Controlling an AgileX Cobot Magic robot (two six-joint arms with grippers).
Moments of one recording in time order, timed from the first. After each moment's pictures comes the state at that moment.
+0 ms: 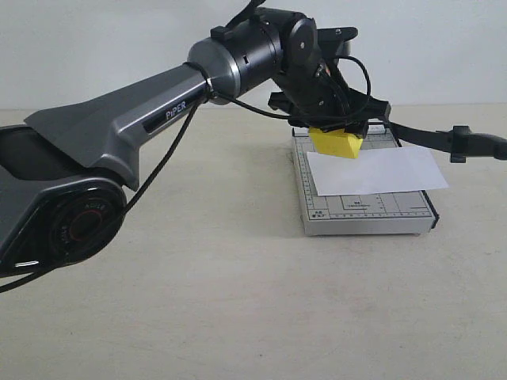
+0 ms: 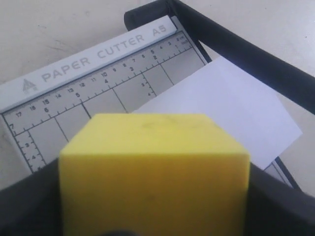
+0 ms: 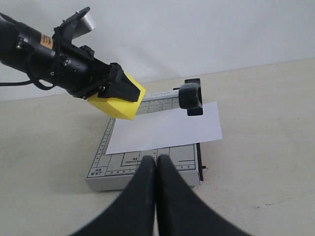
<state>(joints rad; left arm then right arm) -0.85 2.60 -2.54 -0.12 0.89 -0.17 0.13 0.37 -0.14 0.86 0.09 -0.65</state>
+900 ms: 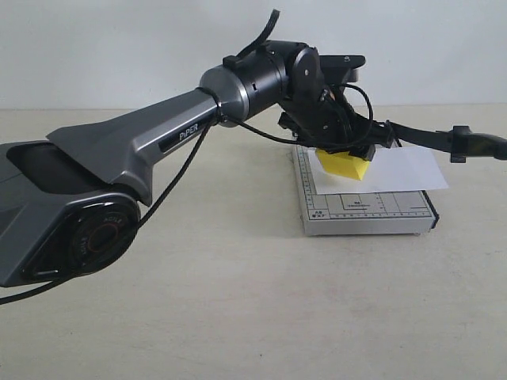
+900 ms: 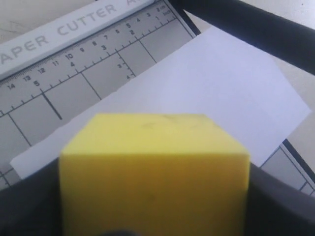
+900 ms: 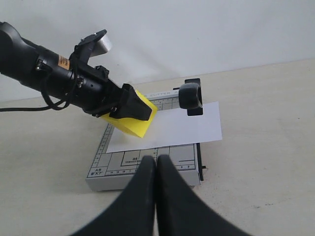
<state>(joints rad) -0.85 2.66 -2.54 -0.20 0.85 -0.05 0.13 0.37 -0.14 0.86 0.09 -0.65</state>
